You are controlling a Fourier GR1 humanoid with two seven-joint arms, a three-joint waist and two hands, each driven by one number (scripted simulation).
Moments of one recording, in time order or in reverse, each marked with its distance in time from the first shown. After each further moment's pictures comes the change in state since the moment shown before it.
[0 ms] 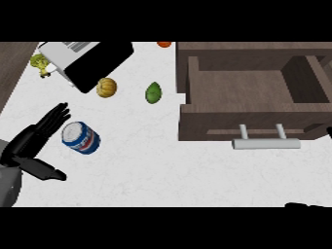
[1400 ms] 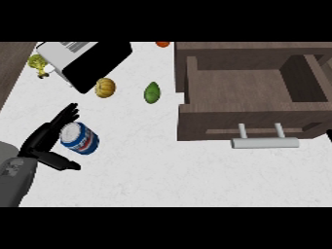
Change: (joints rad) left arm -0.227 0.010 -0.037 0.499 -0.105 0.134 -0.215; right arm 0.022 0.046 0.030 -0.088 0.022 -0.004 0.058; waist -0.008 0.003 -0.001
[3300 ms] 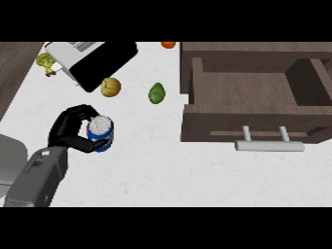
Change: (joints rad) left arm -0.036 -0.172 0.120 -0.111 0.182 0.157 0.115; right arm 0.051 0.005 -0.058 -0.047 -0.057 0.023 -0.010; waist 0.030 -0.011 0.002
